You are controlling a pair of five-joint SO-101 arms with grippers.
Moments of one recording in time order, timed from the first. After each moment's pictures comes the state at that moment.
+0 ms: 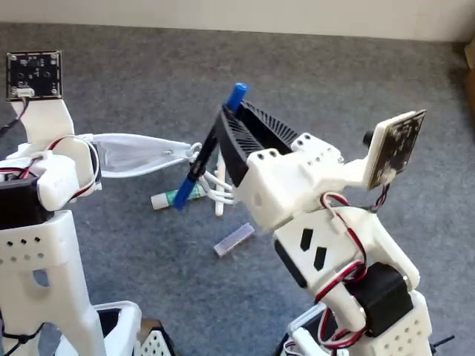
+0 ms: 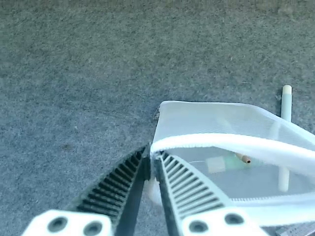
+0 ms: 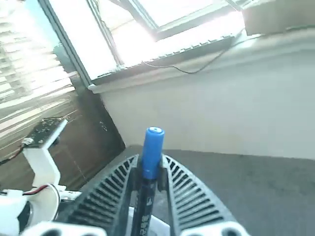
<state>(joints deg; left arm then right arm) -15.2 -31.8 11.3 85.8 2.9 -38.0 -59.3 19.6 43.7 -19.6</state>
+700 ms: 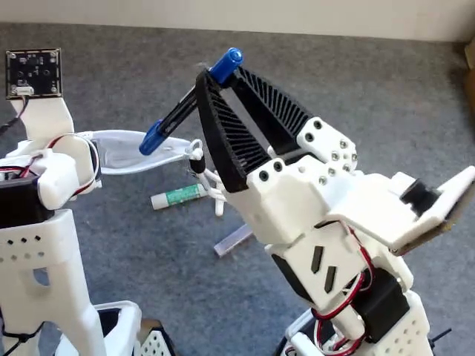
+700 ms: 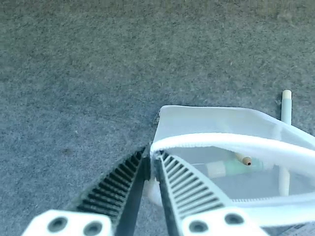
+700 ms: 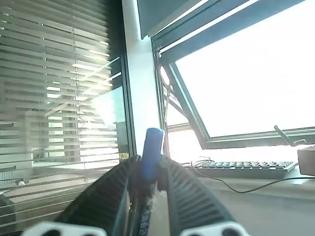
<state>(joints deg) -15.3 -31.8 11.4 84.6 2.9 -44.1 -59.3 19.6 16.5 -8.4</state>
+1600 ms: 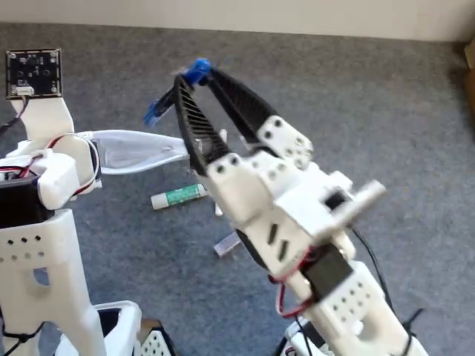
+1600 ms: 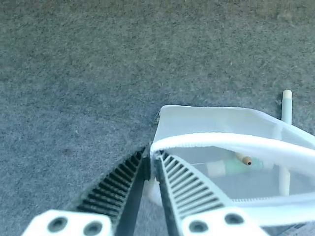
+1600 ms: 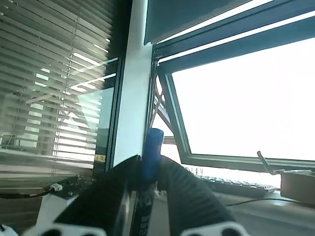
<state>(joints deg) -15.3 -31.8 11.6 84.6 2.9 -44.2 -55.8 39.3 -10.4 3.6</state>
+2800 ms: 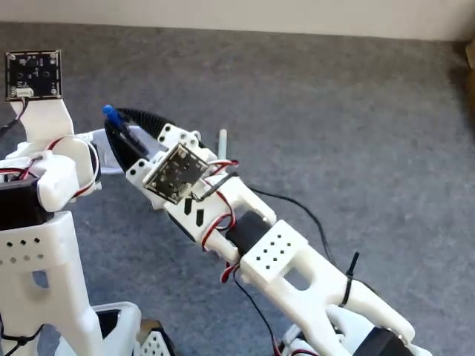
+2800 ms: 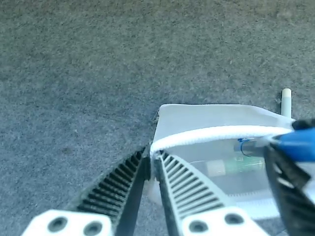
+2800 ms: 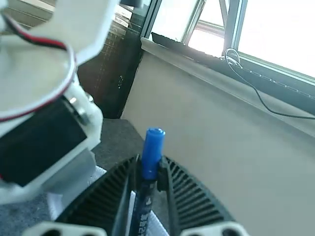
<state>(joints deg) -15.2 -31.8 12.4 84.6 2.9 -51.5 -29.5 39.3 -10.4 21.8</state>
